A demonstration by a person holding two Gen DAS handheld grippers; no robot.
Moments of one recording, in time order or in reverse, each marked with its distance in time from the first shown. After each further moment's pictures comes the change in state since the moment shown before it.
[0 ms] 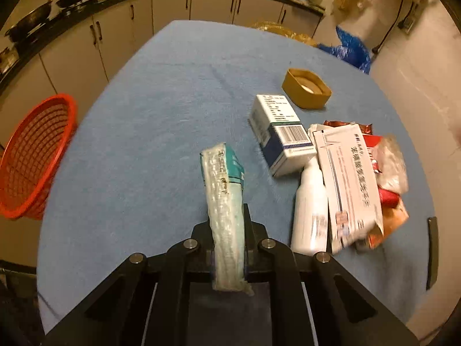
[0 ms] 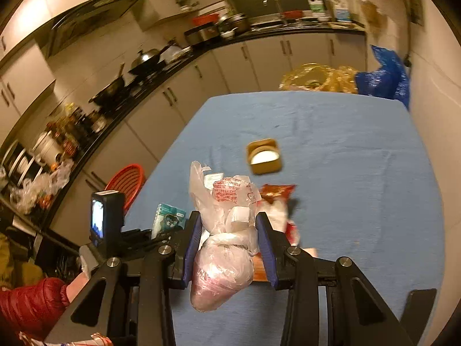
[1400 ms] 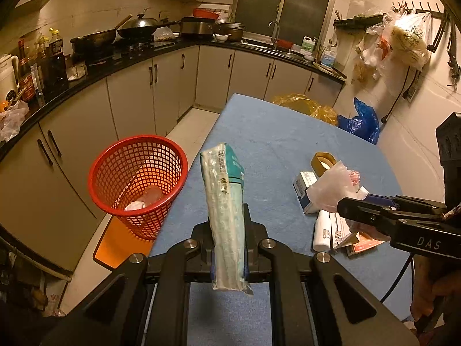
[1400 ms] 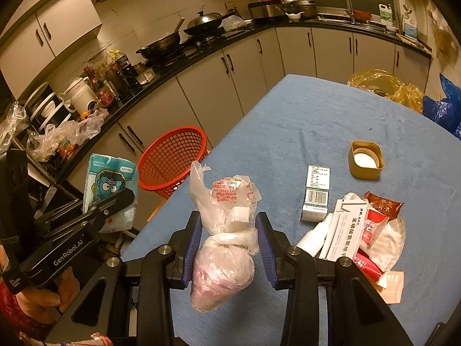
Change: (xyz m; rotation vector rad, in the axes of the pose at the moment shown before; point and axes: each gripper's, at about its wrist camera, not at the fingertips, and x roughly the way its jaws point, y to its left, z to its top) left arm -0.159 0.063 -0.020 -0.118 -0.287 0.102; right arm 0.070 0.115 -0.006 -0.203 0.105 0.122
